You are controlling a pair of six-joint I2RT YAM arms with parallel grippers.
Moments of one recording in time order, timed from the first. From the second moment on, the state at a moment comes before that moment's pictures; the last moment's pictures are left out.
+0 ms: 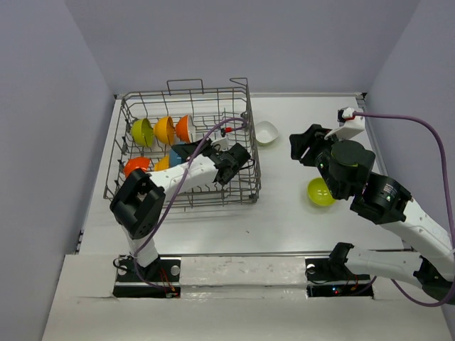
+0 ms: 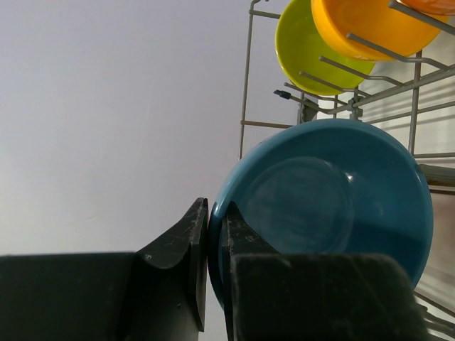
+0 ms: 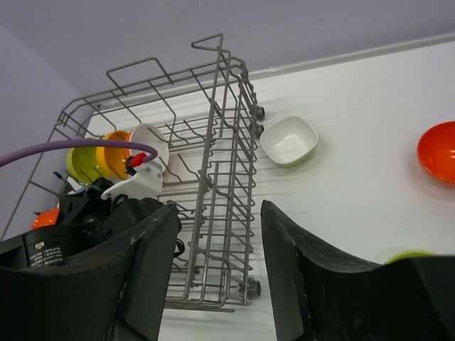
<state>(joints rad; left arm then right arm) -0.82 1.75 1.27 -0.81 -1.52 0.06 0.95 0.94 1.31 -0.54 0.78 0.50</state>
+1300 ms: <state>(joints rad) -0.84 1.80 1.29 -0.84 -1.54 0.05 0.95 0.93 1.31 -0.54 0.78 0.49</state>
